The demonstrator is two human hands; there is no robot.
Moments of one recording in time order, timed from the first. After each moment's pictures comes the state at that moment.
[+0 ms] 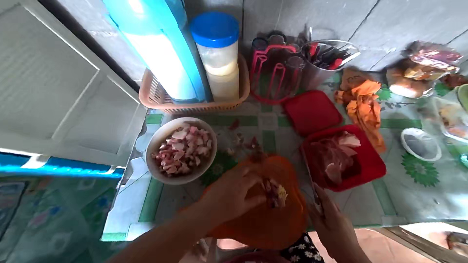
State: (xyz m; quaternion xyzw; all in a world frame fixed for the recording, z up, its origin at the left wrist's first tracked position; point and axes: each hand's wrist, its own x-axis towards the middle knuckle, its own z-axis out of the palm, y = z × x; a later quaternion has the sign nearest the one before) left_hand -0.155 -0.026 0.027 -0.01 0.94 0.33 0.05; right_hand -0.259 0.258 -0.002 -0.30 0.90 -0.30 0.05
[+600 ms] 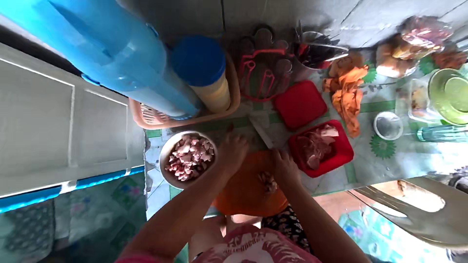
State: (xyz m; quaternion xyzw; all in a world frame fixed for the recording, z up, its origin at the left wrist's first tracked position) left_hand -0.247 -0.080 0.042 0.00 0.98 0.16 0.10; right_hand -0.310 0.118 0.051 -0.22 0.93 -0.05 0.30
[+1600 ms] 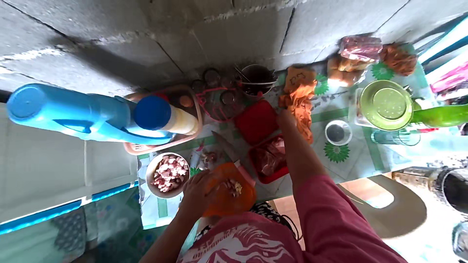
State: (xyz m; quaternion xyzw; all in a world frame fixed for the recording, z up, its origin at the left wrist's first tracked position) left_hand -0.213 -0.006 0.157 -0.24 0.92 0.30 0.11; right_hand -0.602 0.165 0.071 -0.04 0.94 -0.13 0.33
